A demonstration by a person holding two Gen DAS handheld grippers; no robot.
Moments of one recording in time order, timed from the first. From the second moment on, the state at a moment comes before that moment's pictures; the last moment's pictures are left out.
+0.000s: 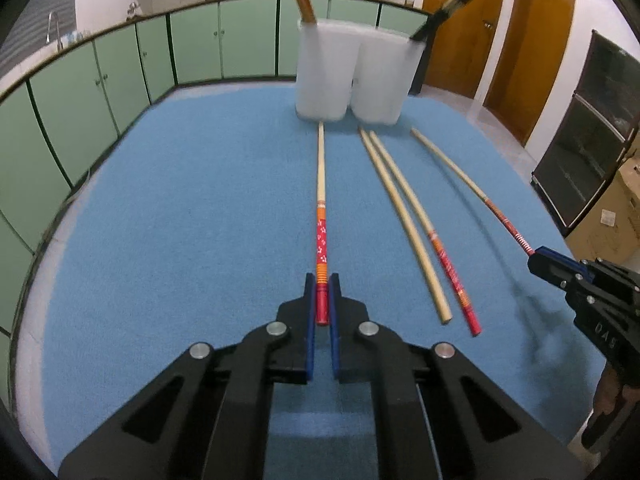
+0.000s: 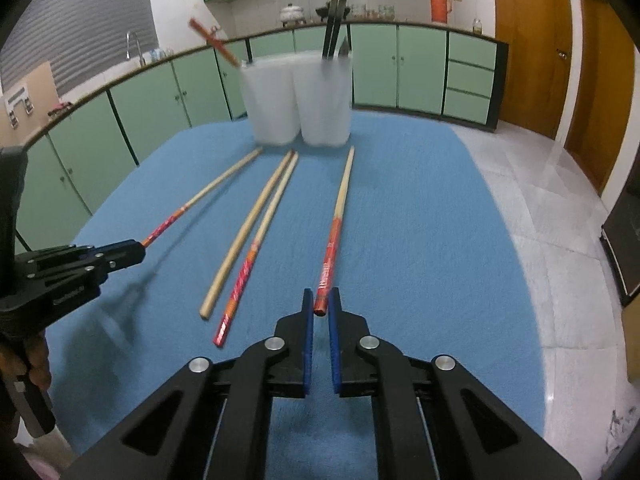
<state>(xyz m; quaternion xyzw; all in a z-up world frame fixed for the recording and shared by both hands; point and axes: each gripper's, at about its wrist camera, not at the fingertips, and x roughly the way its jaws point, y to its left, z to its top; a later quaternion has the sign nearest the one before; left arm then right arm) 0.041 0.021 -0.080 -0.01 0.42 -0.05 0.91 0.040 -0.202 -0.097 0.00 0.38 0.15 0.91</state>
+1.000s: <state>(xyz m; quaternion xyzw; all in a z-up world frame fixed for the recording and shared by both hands) 0.073 0.015 0.101 -0.04 0.22 -0.11 0.97 0.094 -0.200 0.087 -0.01 0.24 0.24 0.94</state>
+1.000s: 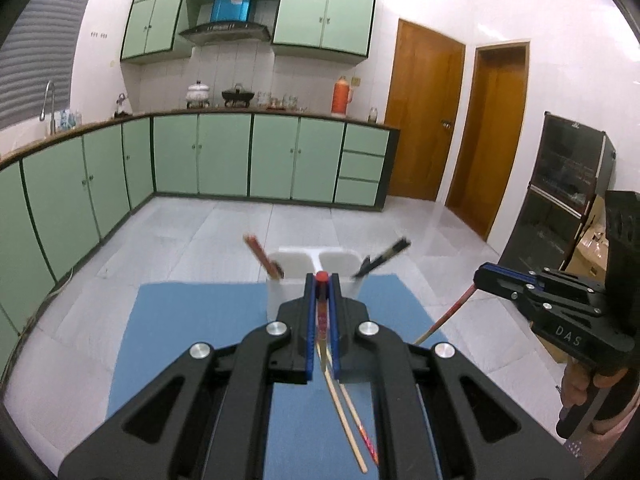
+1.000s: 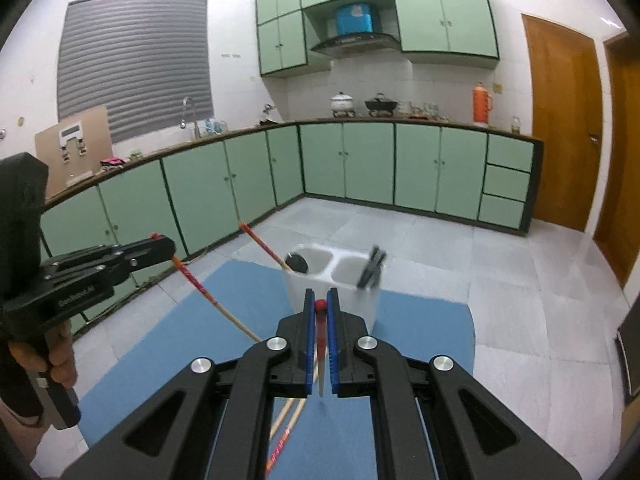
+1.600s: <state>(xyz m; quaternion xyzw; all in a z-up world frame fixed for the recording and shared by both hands) 0.163 -0.003 0.168 -0.02 0.13 -0.08 0.99 0.187 -0.178 0.184 -0.02 0.14 0.23 0.96</state>
